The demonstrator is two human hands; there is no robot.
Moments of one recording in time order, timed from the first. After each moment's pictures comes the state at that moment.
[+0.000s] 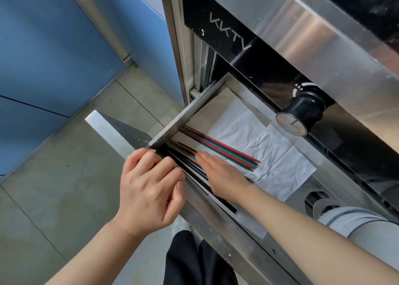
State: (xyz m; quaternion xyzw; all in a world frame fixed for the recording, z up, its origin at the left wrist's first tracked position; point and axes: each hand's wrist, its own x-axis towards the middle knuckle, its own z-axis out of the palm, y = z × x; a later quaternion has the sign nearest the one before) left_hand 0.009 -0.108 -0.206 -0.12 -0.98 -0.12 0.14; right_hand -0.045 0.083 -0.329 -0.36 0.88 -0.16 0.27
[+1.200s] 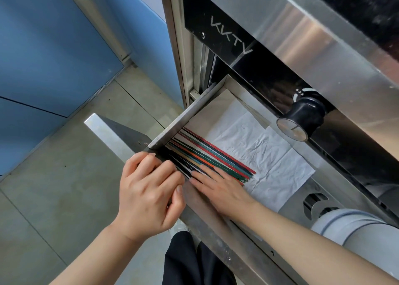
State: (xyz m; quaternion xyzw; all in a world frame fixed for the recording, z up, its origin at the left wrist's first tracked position) left_hand 0.007 -0.107 -0.205 -0.12 -0.98 -0.12 0.14; right_hand -0.021 0.096 -0.324 -0.46 0.85 -0.05 0.27
